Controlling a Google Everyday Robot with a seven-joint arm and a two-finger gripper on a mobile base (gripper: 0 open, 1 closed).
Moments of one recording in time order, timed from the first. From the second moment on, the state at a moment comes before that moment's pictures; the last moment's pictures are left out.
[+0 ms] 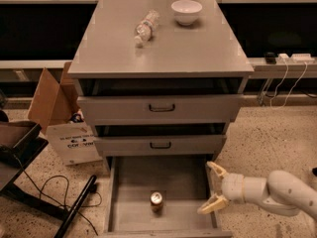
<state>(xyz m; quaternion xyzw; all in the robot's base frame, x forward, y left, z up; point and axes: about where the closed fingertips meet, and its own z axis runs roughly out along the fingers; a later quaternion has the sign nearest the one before) 0.463 -0.169 0.486 -0.51 0.69 0.28 0.43</state>
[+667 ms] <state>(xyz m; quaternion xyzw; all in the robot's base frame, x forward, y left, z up) 0.473 -0.151 0.355 -0.50 0.68 0.32 0.43</state>
